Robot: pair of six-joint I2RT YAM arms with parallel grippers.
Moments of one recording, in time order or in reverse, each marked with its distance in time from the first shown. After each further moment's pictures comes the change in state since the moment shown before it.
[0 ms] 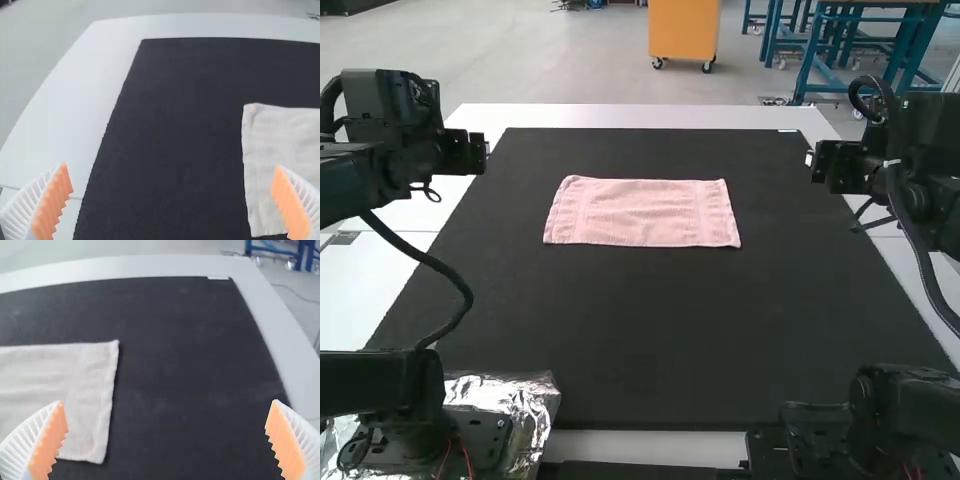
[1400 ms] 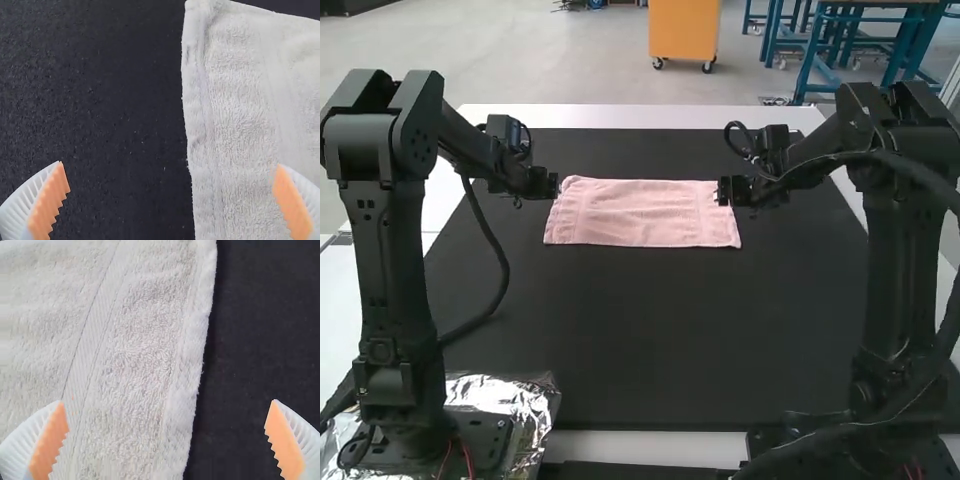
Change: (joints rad) left arm -0.085 1.033 0.547 0.155 0.109 -0.054; right arm 0.168 1.253 0.682 0.196 -0.090 0.003
